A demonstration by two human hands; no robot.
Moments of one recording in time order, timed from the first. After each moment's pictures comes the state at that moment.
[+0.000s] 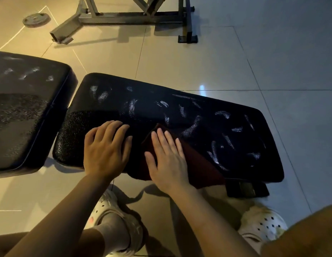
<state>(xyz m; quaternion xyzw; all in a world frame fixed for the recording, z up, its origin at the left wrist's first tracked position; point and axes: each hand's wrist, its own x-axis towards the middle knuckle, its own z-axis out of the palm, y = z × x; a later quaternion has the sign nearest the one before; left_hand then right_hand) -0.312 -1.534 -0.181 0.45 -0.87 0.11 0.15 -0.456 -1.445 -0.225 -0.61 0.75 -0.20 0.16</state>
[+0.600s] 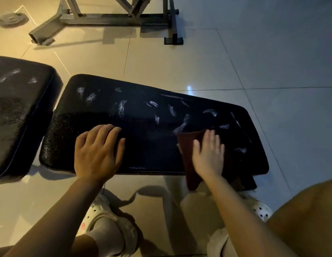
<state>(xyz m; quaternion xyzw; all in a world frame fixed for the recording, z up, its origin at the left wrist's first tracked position) -0.313 -1.531 -0.182 0.44 -0.88 0.10 0.17 -0.555 -1.412 -0.256 -0.34 0.92 -0.13 0.15</state>
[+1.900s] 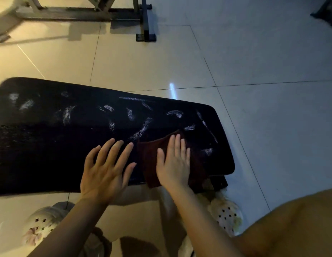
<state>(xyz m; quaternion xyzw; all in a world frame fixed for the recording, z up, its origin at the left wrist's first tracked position) -0.405 -1.476 -0.231 0.34 -0.93 0.12 0.12 -0.568 -1.395 -0.264 -0.38 0.89 -0.17 0.17</state>
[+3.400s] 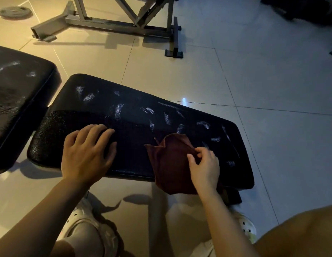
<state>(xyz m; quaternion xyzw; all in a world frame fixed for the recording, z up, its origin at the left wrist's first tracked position) -0.306 -1.532 -0.186 0.41 -0.88 0.11 0.20 -0.554 -1.396 -0.232 -0.32 0.89 -0.30 0.09</state>
